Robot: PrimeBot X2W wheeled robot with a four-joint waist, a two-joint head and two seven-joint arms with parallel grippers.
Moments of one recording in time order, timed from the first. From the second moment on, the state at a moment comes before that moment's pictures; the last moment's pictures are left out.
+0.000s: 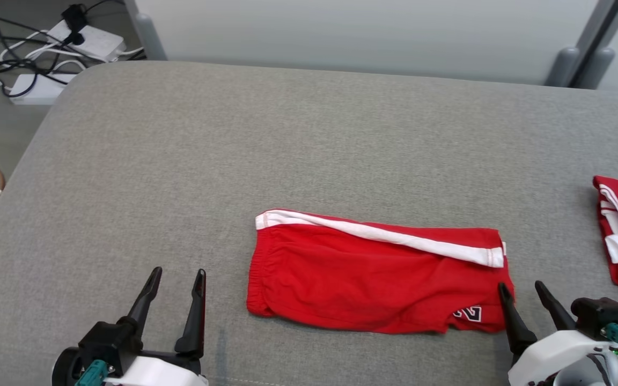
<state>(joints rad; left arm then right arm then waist) -0.01 0.36 -0.46 0.00 -0.55 0.28 -0.25 -0.09 -0.12 0.07 0.41 0.29 0.13 -0.14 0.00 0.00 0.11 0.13</state>
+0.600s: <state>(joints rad) -0.03 0.33 -0.45 0.03 -0.55 0.26 -0.25 -0.24 -0.10 0.14 0.66 0.44 0.13 -0.09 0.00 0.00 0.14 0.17</state>
